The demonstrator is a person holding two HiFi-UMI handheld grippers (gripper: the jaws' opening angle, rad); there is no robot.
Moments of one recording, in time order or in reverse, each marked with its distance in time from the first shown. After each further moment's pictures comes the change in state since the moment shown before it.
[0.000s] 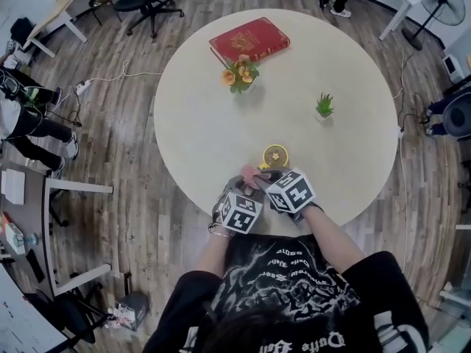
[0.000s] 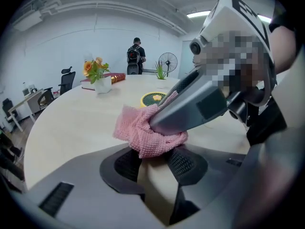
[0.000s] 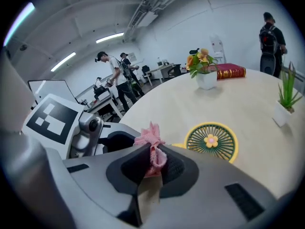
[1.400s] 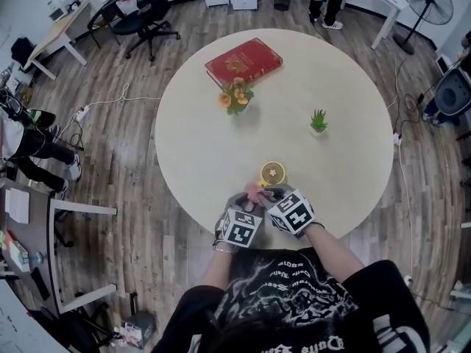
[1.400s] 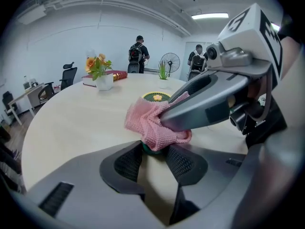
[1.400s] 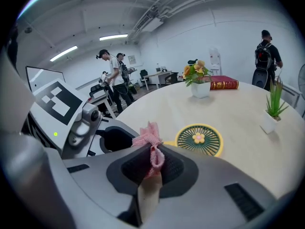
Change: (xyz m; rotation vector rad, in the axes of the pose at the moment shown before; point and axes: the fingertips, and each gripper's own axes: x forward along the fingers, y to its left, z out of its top) left arm -0.003 0.000 0.001 -0.046 0.004 -0.014; right arm -0.013 -0.006 -0.004 -0.078 -0.064 -0.105
